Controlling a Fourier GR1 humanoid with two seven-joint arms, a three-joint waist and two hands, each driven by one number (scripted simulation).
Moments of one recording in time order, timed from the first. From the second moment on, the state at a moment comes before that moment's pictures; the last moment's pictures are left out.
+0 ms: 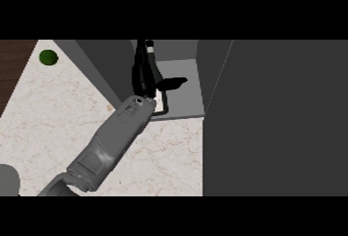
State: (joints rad) left arm -1.00 0.00 -0.33 -0.39 0.23 0.94 -0.32; right arm 0.42 -0.21 0.08 -2.35 -0.47 0.41 0.12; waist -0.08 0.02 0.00
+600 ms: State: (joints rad) left arm -0.88 0.00 -0.34 -0.62 0.41 0.87 -0.46; right arm 0.46 -0.21 0.10 -2.37 -0.47 0.39 0.12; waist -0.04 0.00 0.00
